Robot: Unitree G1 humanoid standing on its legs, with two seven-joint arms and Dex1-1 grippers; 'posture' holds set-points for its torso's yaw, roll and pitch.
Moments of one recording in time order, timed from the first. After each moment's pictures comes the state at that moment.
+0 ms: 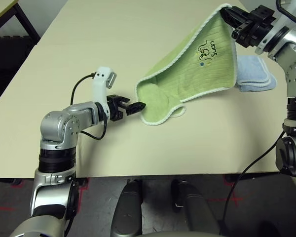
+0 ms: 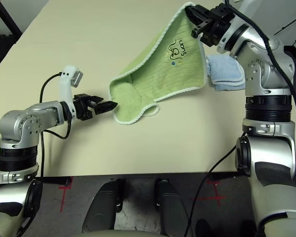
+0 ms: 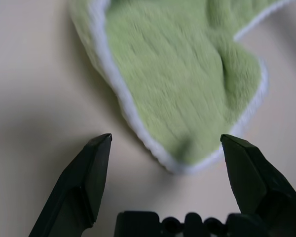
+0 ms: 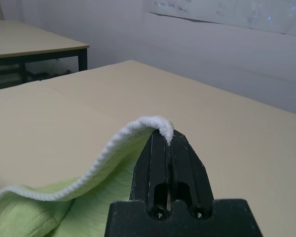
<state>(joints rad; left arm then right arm) -0.56 0.51 0.07 -0.21 -0.58 1.29 -0.58 -1.02 -0.57 -0.16 0.25 0.36 0.48 0.68</state>
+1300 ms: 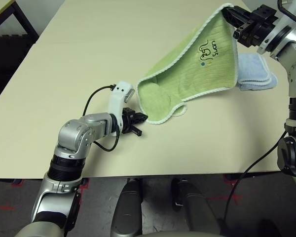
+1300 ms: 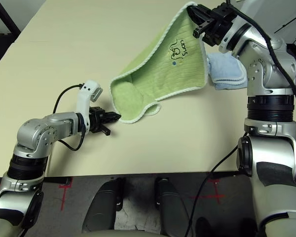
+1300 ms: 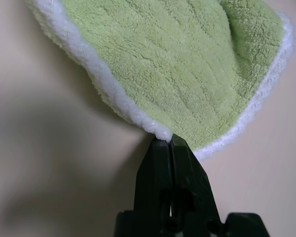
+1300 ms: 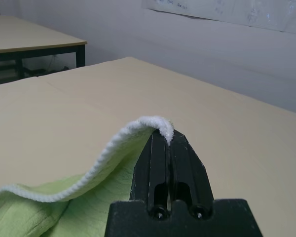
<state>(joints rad) -0.53 0.45 -0.06 -0.19 -0.49 1.15 -0.51 -1.01 -0.58 -0.16 0.24 0.35 0.48 0.68</state>
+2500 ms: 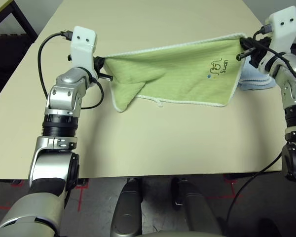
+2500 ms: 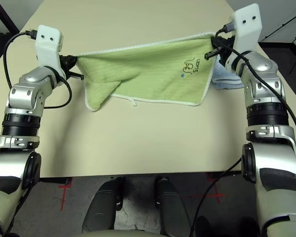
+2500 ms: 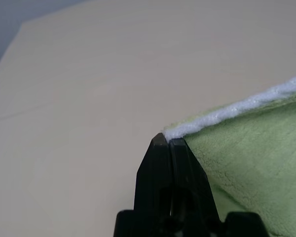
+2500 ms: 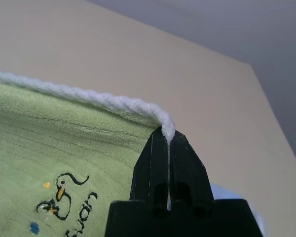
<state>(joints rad) -0.96 0.51 0.03 0.42 -0.09 0.52 -0.26 -1.02 -0.61 -0.12 0.66 0.09 0.20 0.45</state>
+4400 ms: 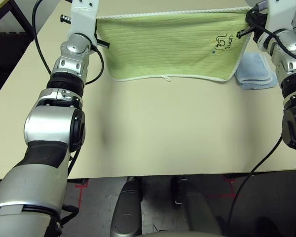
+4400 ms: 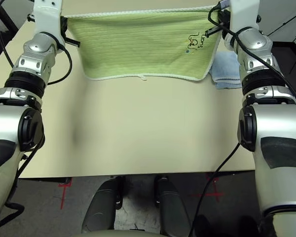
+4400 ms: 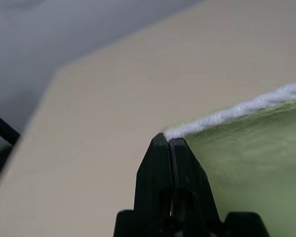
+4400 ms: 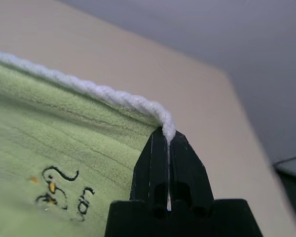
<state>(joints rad) -1.32 0.47 0.00 1.16 0.07 0.06 -0.26 -1.21 -0.58 -0.10 1.13 0.03 -0.04 0.41</state>
